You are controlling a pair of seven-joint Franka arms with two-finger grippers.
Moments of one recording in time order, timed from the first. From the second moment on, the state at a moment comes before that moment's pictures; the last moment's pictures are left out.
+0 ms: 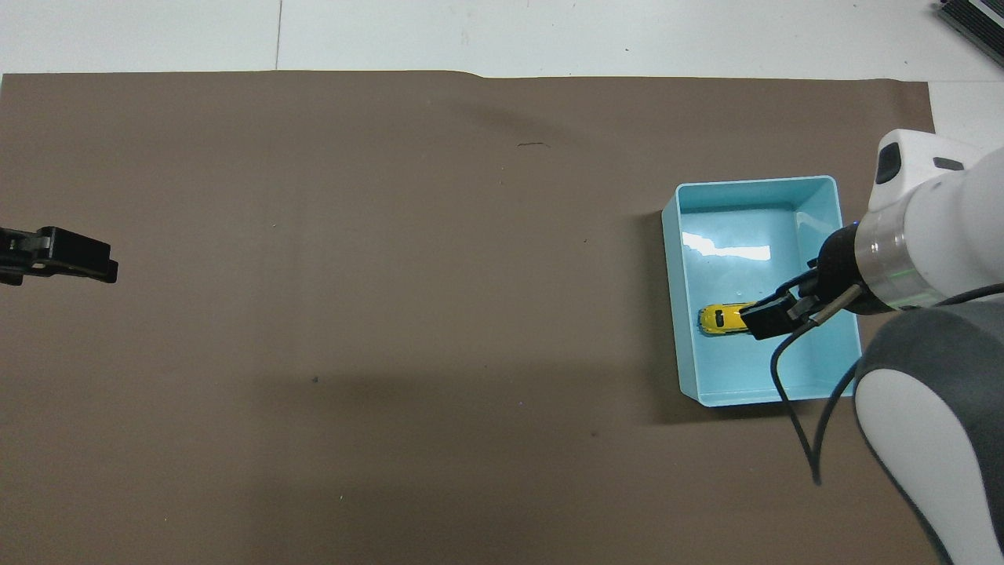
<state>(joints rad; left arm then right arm) -0.10 -0.02 0.05 -1.58 -0.02 1.52 0.00 0.01 -0.06 0.13 -1.64 0.05 1.57 -0.02</state>
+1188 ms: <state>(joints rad) -0.10 -0.02 0.05 -1.58 -0.02 1.52 0.00 -0.05 0.03 0.13 -1.43 0.02 1.43 0.00</state>
